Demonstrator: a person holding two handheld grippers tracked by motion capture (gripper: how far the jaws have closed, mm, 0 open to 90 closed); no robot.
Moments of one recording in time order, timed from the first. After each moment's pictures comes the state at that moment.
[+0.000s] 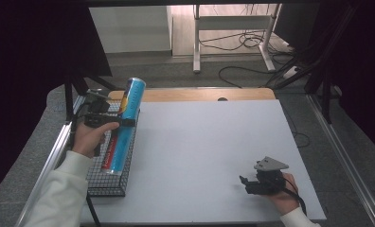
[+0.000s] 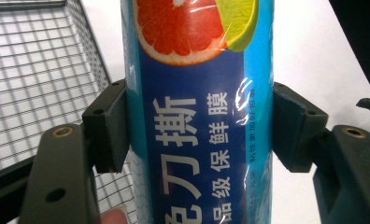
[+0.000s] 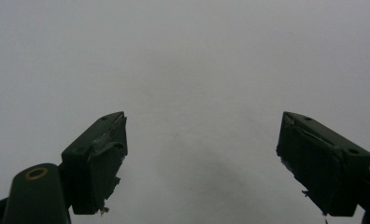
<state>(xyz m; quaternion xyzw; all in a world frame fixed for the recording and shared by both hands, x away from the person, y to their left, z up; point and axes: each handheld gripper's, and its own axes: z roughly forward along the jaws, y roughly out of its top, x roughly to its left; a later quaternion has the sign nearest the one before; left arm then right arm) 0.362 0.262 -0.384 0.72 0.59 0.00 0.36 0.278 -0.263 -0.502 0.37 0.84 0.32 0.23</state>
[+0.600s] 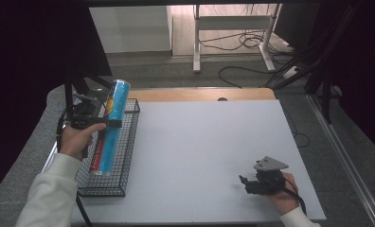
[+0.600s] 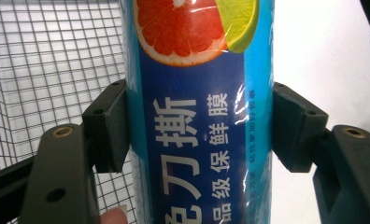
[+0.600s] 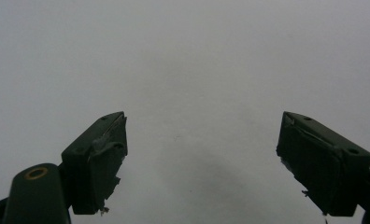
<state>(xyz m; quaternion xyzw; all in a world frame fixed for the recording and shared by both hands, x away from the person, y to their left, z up) 0.357 0.295 -0.392 0.70 0.62 0.01 0.35 0.278 -0.261 -0.501 0.36 0.84 0.33 0.23</state>
